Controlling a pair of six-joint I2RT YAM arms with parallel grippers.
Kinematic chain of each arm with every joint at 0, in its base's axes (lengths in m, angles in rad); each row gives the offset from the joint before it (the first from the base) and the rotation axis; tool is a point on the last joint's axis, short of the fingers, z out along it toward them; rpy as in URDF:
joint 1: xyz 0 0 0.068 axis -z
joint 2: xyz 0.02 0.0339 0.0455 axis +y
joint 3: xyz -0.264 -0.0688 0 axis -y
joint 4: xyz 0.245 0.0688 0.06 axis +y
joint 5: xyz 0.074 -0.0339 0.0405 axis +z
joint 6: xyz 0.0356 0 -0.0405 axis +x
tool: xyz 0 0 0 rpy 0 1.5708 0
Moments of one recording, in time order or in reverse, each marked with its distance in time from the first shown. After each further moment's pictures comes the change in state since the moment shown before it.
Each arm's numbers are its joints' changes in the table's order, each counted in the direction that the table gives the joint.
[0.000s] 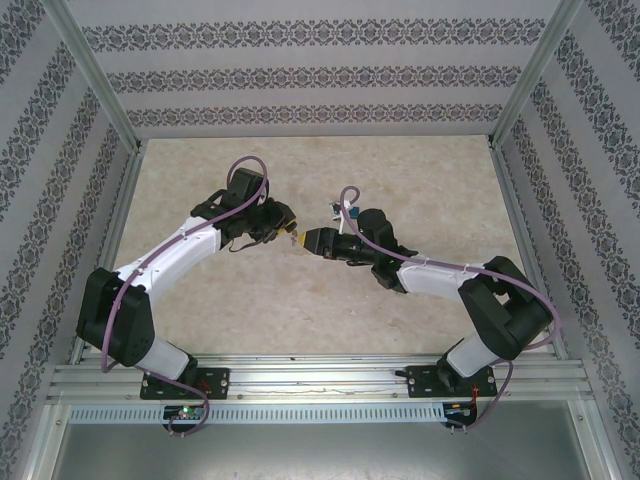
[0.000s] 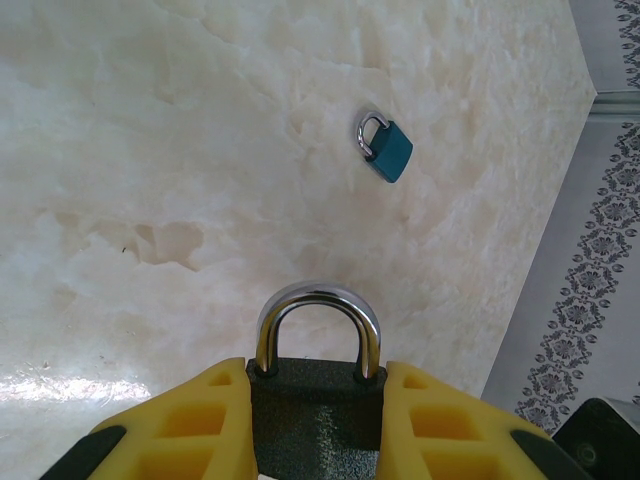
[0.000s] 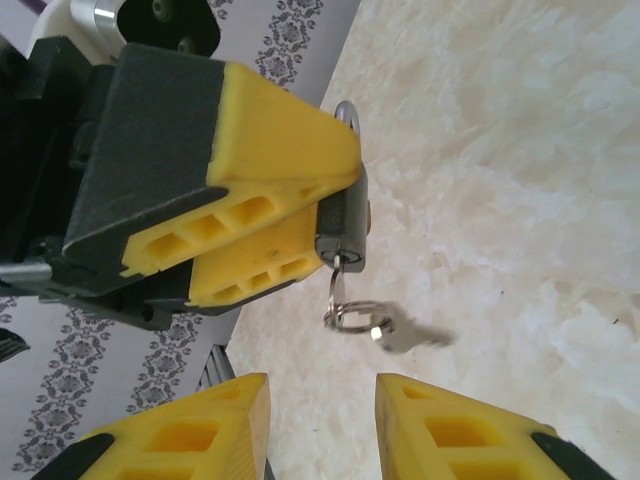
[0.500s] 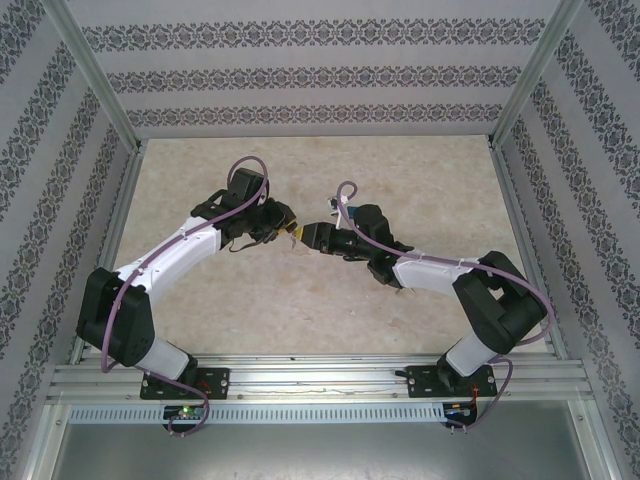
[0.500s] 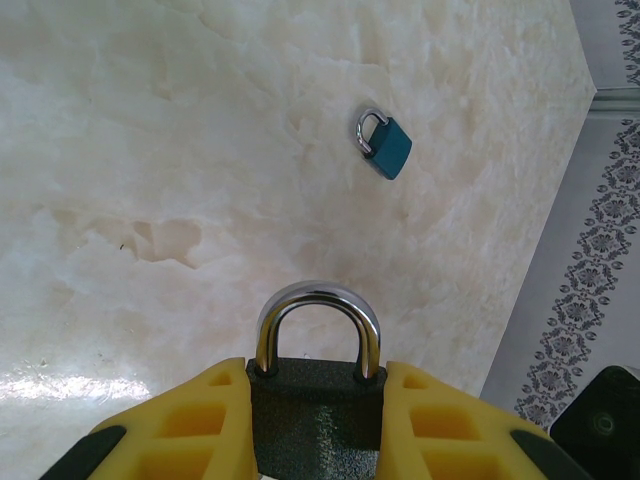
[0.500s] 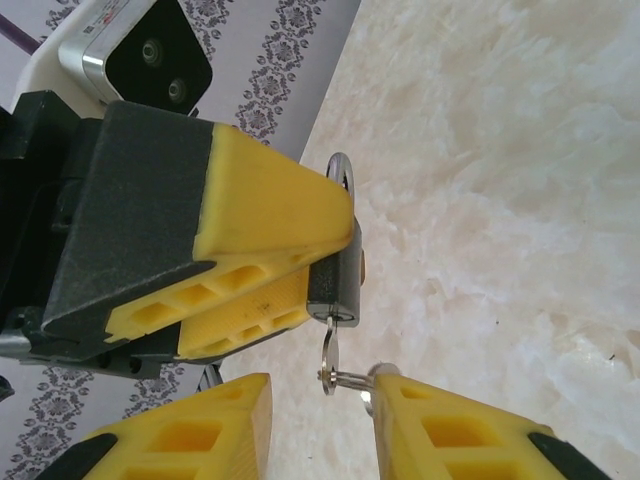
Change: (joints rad) left arm 0.002 0.000 0.000 0.000 -0.005 0.000; right arm 0.000 0.042 0.050 0.002 -0.024 0.002
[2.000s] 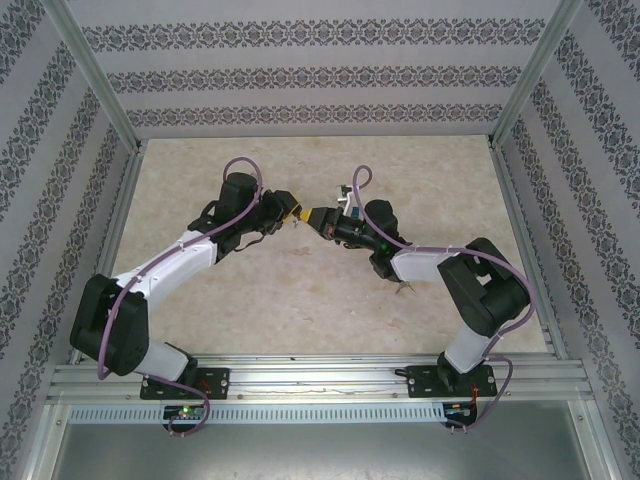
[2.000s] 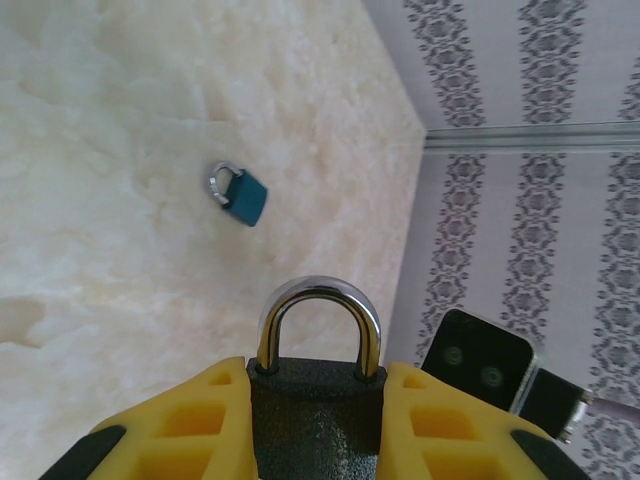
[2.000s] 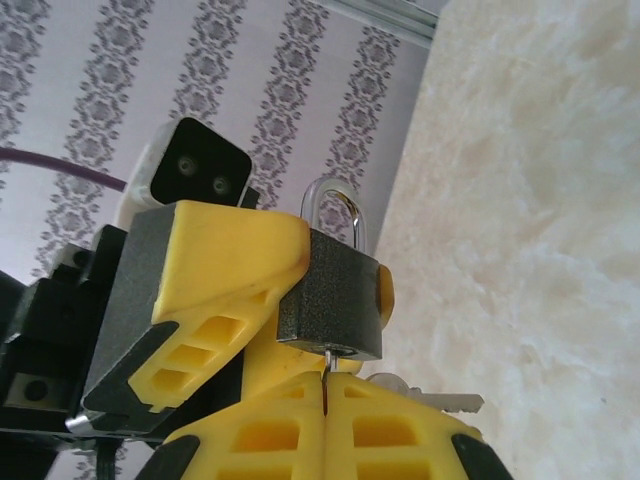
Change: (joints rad) left arm -0.012 -0.059 -0.172 -0.457 -0.039 -0.114; right arm 0.076 0.113 0.002 -0.364 0.080 0.315
